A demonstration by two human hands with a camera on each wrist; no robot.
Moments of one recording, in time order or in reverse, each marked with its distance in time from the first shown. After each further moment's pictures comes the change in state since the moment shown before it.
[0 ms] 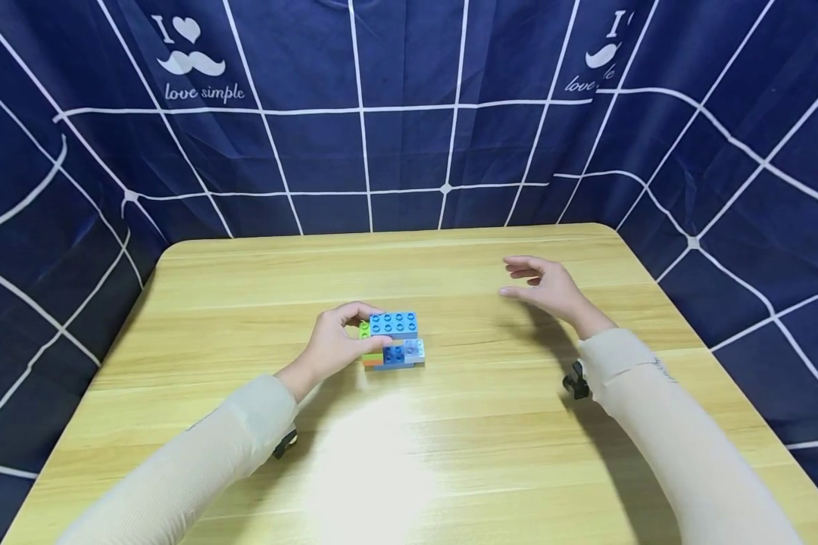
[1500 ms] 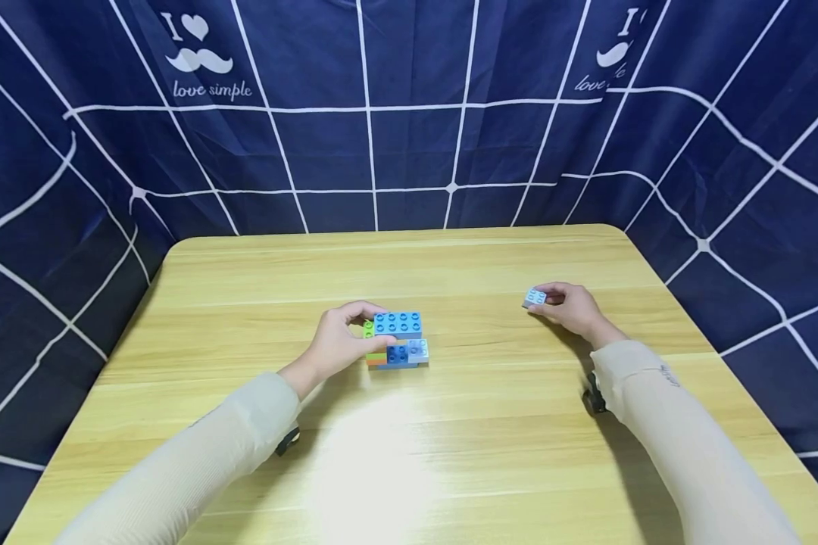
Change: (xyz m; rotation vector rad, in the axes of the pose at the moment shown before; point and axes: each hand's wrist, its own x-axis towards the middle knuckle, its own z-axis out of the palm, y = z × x) left_hand -0.001 0.007 -0.002 0.002 -0.005 -0.013; right_hand -0.018 0.059 -0.009 -0.146 -0.039 0.248
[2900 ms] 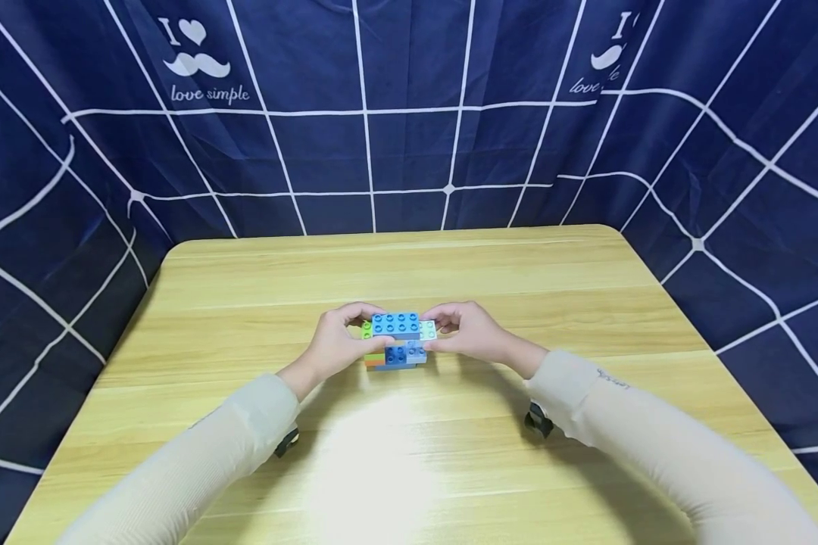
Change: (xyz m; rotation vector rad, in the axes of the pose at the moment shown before) left_hand 0.003 -0.004 0.000 0.020 0.000 0.023; right_hand -0.038 -0.153 0.089 0.279 -0.304 -0.346
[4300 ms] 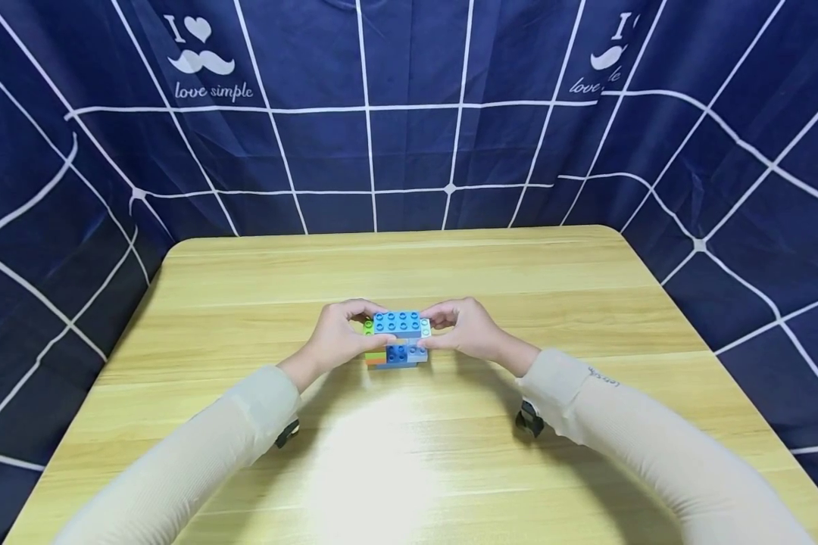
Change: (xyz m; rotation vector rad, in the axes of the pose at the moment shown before) left_hand 0.002 0.003 -0.004 -0.011 -0.035 -0.029; right_hand 0.004 0.003 0.009 0.004 0.078 0.059
